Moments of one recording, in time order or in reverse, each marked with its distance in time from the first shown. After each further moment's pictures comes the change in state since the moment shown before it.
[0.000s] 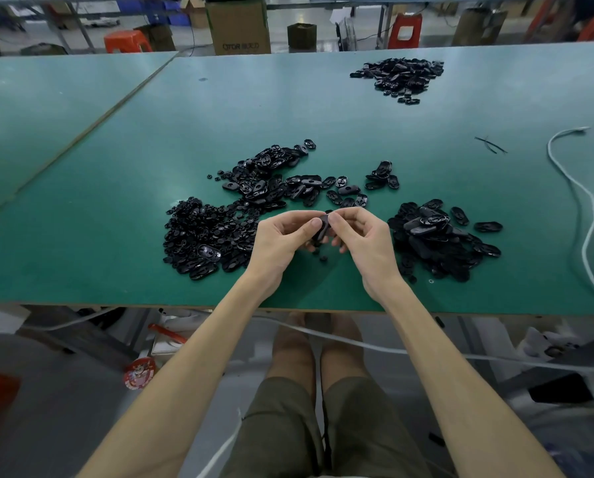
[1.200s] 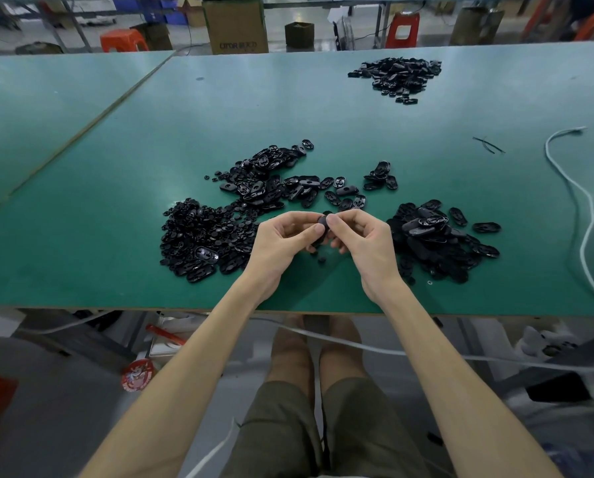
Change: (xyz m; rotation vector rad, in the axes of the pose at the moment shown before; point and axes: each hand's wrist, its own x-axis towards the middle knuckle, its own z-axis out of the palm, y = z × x) left_hand 0.000 0.001 0.000 -0.013 -0.047 -0.004; right_hand 0.000 -0.003 -0.002 0.043 0.014 -0.001
